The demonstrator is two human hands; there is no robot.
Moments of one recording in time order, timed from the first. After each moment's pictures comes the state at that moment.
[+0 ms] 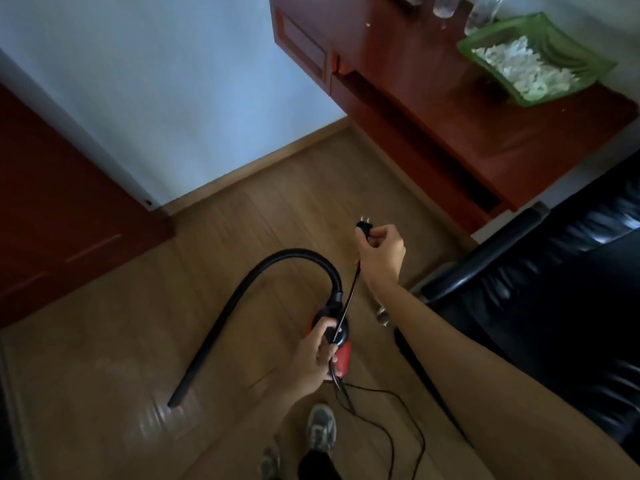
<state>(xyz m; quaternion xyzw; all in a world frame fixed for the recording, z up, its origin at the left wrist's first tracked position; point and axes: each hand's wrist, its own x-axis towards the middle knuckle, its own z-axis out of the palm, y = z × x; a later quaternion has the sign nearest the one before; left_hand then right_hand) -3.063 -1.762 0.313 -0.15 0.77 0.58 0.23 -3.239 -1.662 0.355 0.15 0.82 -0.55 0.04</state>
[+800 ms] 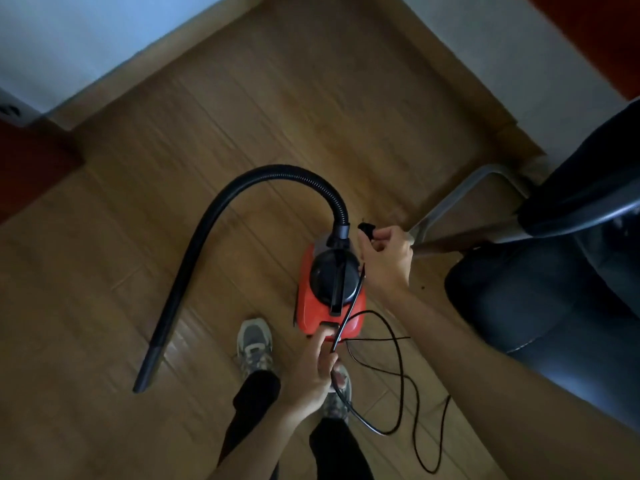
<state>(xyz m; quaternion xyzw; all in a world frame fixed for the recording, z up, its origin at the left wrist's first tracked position) -3.038 -1.769 0.033 -0.25 0.63 0.66 0.34 -3.213 -1.663 0.049 0.24 0.84 -0.47 0.12</state>
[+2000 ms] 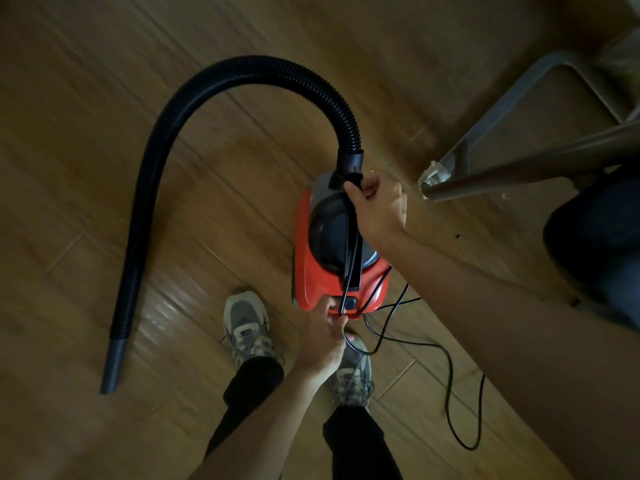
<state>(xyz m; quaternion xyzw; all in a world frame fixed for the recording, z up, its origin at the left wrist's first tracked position) -3.030 -1.754 -0.162 -0.31 0.66 0.61 0.31 -3.220 -1.671 -0.151 0.22 0.88 -0.39 0.15</state>
